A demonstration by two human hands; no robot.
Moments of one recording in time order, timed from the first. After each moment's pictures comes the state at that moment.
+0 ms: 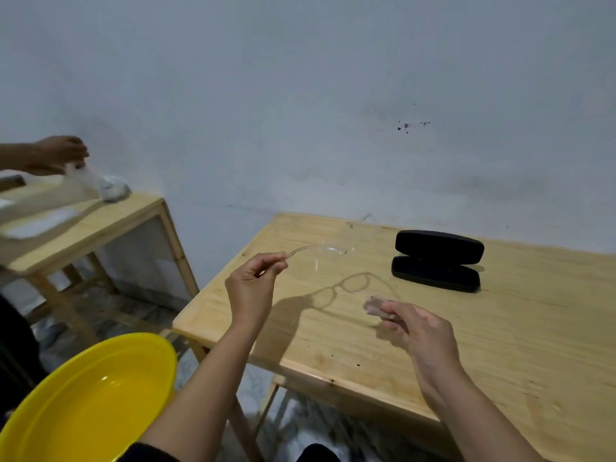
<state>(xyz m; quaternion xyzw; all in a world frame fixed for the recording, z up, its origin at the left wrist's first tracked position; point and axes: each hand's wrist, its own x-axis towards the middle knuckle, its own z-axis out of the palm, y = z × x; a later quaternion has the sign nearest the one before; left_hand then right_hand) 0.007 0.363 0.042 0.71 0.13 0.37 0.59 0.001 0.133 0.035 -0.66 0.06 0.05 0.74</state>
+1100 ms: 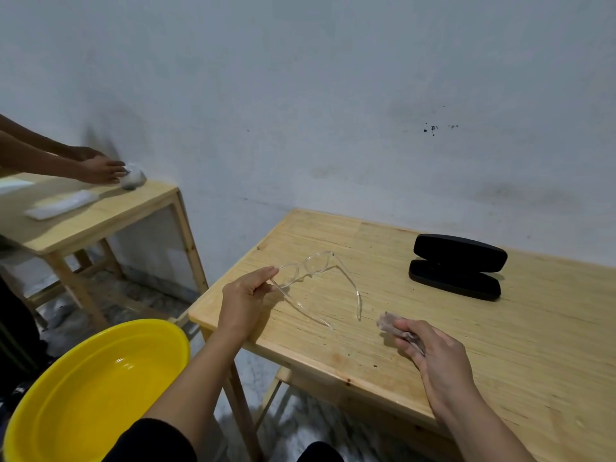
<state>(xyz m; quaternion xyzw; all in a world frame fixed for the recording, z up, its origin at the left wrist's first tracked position) -0.005 0.426 -0.006 0.85 0.12 0.31 0.40 -0.006 0.140 0.016 -0.64 0.08 0.09 0.76</state>
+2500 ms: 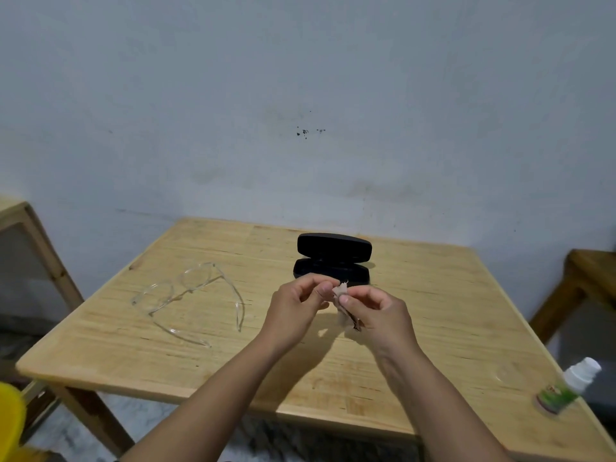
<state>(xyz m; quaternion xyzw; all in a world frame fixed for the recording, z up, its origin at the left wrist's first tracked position) 0.038 0.186 0.040 0.74 -0.09 0.07 0.67 0.026 0.044 0.052 -0.71 0.04 -0.02 0.70</state>
